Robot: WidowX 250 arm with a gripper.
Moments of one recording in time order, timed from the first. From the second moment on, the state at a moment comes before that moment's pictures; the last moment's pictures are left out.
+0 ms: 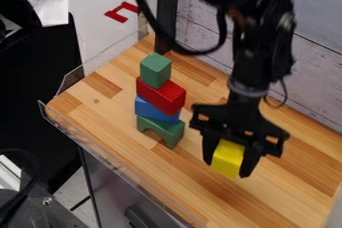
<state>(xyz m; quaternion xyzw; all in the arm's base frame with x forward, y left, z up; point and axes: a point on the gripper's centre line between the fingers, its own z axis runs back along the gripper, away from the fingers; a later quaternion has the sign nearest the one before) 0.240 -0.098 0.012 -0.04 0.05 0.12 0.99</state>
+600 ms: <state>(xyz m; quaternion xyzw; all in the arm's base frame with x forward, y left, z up) 0.257 -0.115 -0.032 -0.04 0.04 0.07 1.00</state>
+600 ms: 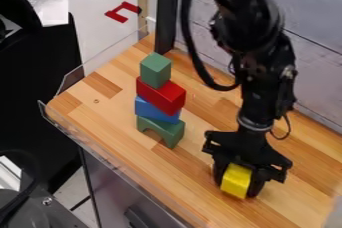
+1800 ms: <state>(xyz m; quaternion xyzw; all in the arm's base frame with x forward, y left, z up) 0.253 -0.101 0.043 -0.02 -0.04 0.07 1.00</state>
